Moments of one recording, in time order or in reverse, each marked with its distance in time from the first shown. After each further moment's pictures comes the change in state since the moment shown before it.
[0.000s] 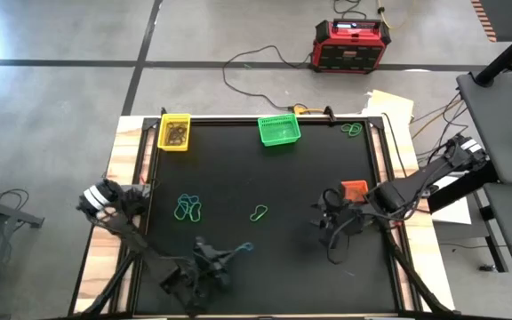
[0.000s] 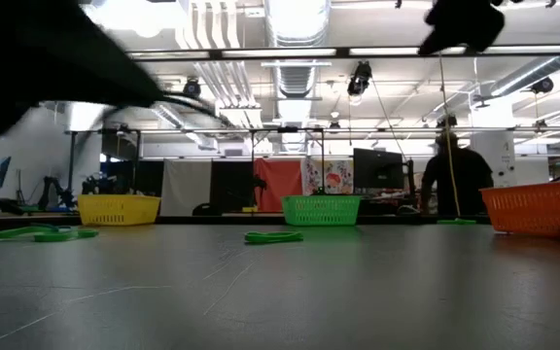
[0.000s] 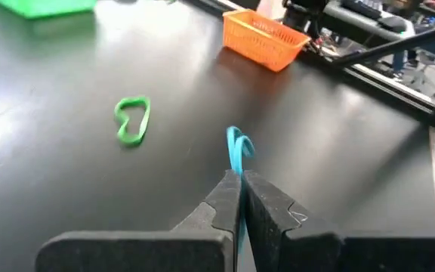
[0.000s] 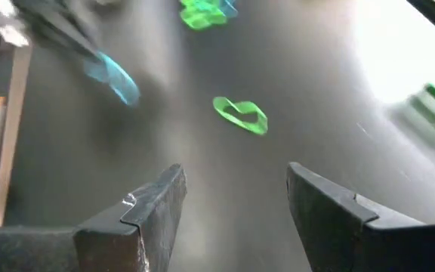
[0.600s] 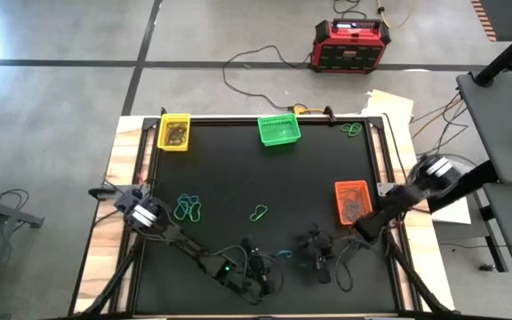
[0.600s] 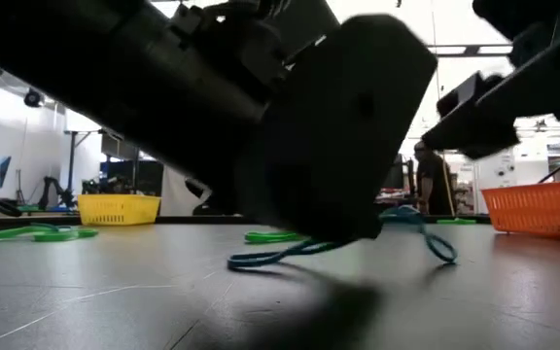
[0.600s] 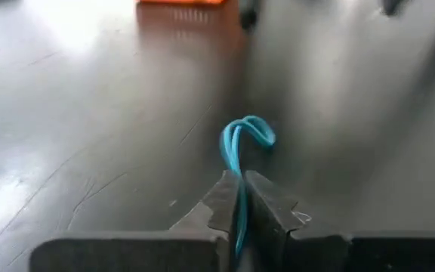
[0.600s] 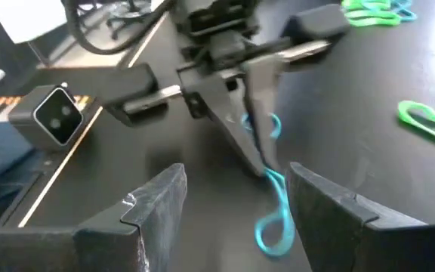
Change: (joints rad) left arm 0.249 0.390 0.296 0.397 0.293 0.777; right arm 0.142 0.435 -0.434 1.252 -0.100 -0.292
